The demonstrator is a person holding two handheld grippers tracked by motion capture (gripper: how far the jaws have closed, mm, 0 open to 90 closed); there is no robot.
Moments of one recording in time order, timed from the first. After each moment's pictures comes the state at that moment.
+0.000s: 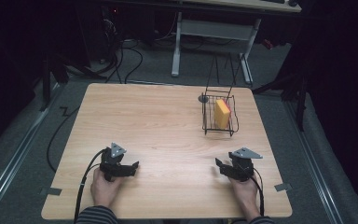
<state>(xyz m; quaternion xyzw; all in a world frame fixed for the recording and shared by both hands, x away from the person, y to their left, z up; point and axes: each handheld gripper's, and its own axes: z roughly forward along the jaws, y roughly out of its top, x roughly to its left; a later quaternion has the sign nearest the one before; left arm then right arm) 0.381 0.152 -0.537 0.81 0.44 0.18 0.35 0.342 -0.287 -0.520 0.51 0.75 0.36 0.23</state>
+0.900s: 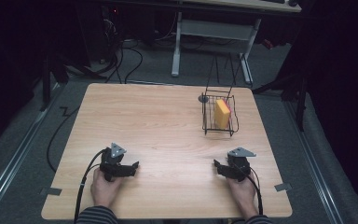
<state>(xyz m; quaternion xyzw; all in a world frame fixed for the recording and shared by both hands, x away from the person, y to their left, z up) 0.380 0.152 -0.537 0.81 0.44 0.18 0.35 0.350 -0.281 -0.531 0.51 0.76 0.32 0.23</state>
